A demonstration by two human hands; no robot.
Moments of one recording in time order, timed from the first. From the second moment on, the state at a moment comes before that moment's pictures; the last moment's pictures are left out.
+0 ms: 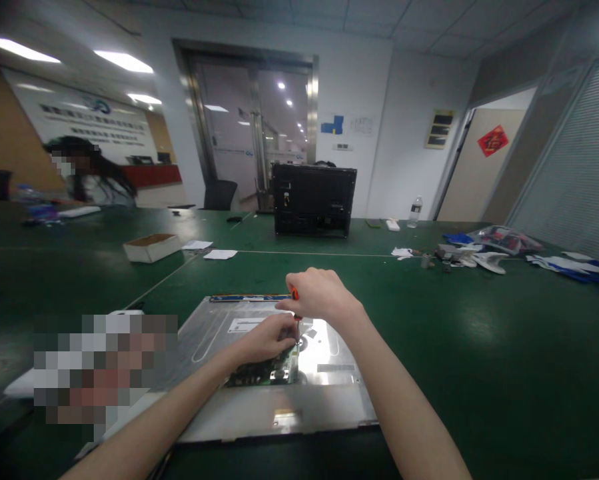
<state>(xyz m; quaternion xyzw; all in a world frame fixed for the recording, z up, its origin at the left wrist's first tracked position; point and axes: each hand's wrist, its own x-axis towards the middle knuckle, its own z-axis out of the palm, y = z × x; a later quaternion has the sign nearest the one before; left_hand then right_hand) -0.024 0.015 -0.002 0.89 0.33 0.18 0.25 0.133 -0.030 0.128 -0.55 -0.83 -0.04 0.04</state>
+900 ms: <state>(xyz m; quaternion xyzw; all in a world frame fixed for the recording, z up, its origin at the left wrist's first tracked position) -0.024 0.012 0.001 0.89 0.33 0.18 0.25 0.132 -0.033 0.129 -0.55 -0.83 -0.05 0.04</state>
